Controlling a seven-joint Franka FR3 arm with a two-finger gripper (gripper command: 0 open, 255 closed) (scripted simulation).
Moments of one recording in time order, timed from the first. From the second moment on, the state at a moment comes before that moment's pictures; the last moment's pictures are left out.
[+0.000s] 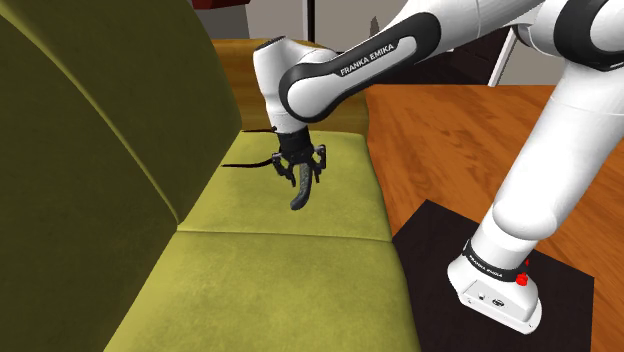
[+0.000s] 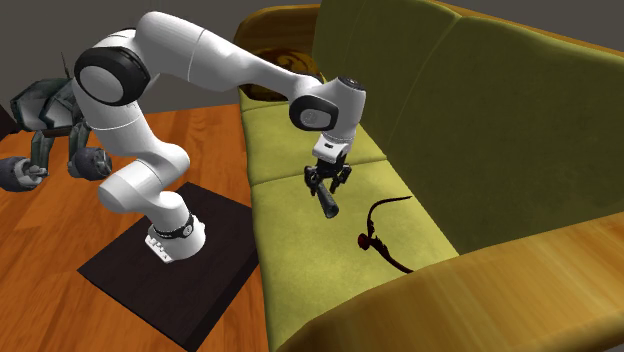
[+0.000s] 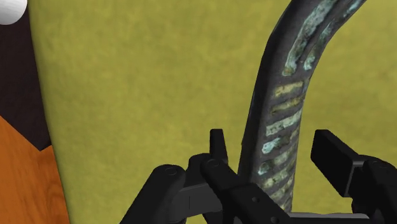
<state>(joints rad) -0.04 0.02 0.55 -2.04 -0.06 1.88 1.32</state>
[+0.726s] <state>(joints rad) -0.04 0.02 0.55 -2.03 -0.05 1.87 1.31</state>
